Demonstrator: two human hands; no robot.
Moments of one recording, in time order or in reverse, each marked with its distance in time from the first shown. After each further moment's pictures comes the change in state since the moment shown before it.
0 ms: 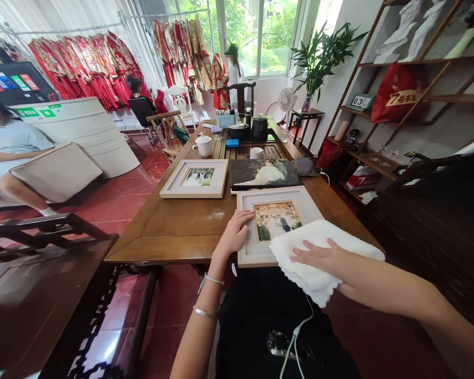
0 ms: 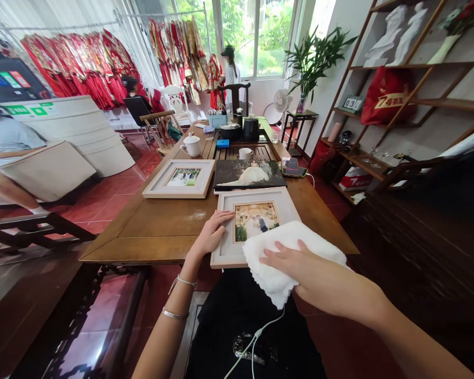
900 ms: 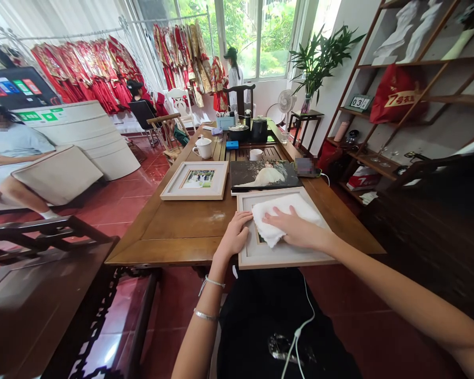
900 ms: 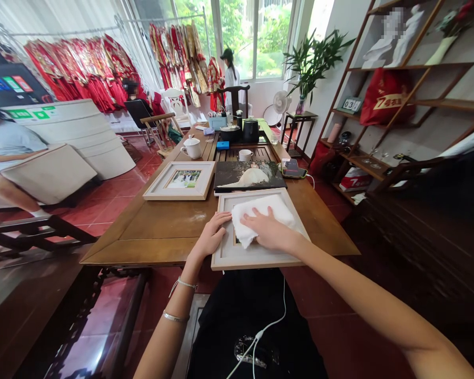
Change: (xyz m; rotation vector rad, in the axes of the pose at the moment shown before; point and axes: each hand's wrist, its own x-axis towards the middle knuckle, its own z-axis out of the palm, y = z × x) left_hand -0.001 -0.001 0.001 -0.006 0.022 -0.002; right_hand 0.116 0.018 -0.010 -0.250 0.081 0.029
